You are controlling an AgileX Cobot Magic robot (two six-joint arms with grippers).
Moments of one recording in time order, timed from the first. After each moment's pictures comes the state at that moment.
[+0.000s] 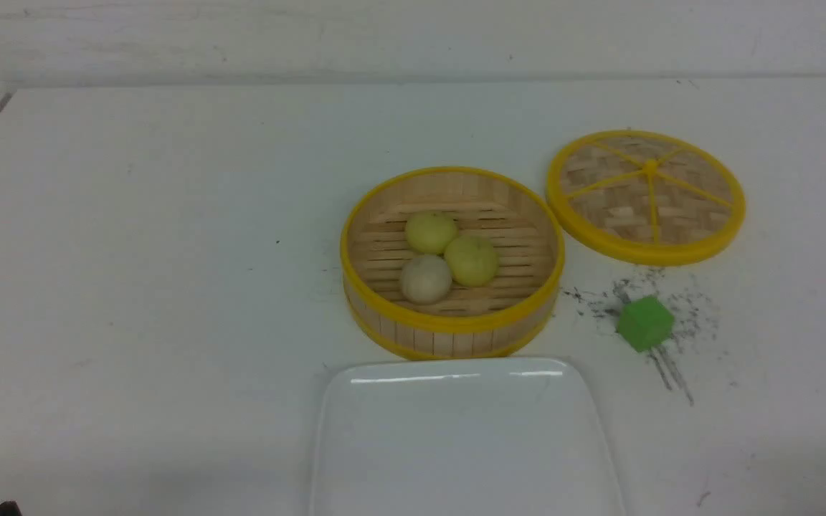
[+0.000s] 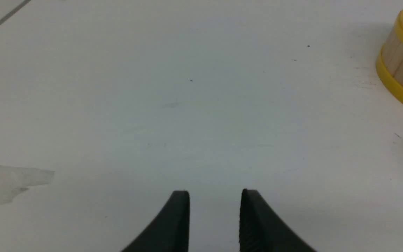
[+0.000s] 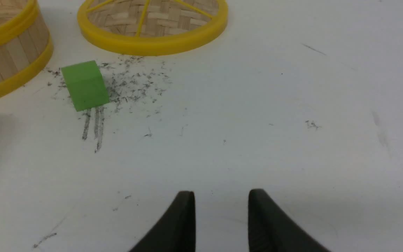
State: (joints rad) right arm -0.05 -0.01 0.02 0.09 0.40 -0.05; left arm -0.02 -0.01 0.02 0.10 0.38 -0.17
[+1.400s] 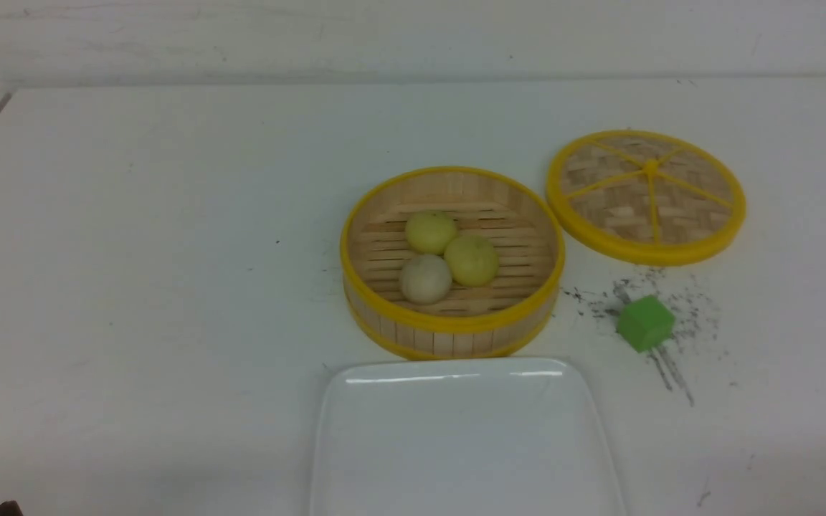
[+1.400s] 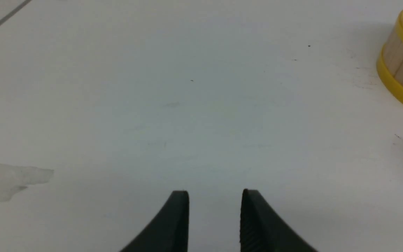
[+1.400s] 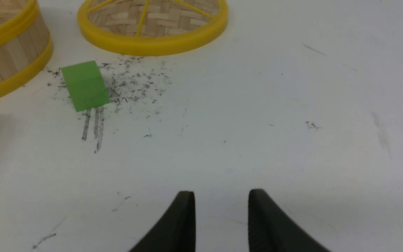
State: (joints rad) right arm -0.05 -0.01 0.02 0.09 0.40 -0.05; left arm -0.02 -0.01 0.02 0.07 0.38 -0.20
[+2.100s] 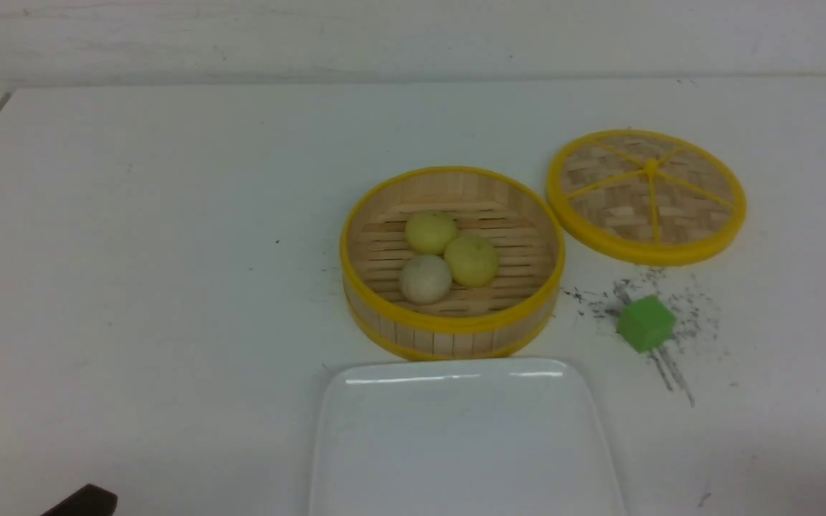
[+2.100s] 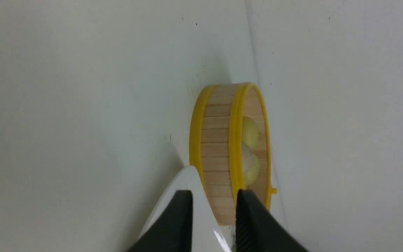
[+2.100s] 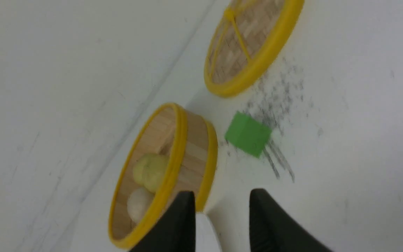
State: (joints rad) right arm -0.05 -0.01 0.00 0.75 0.30 0.23; left arm -0.02 -0.01 0.01 -0.66 0.40 -0.65
